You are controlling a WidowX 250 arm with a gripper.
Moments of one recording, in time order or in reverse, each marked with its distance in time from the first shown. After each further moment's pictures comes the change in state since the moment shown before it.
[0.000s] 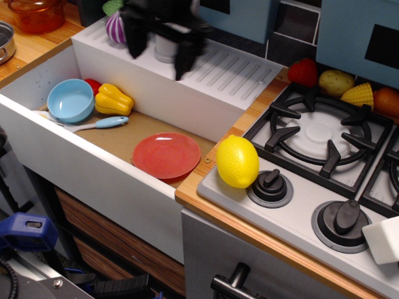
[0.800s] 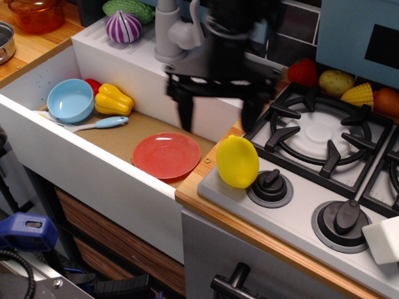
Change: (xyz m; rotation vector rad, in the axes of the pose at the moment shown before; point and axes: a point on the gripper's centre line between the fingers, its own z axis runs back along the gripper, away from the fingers) arm -0.038 -0.089 -0.009 -0.094 -0.038 0.390
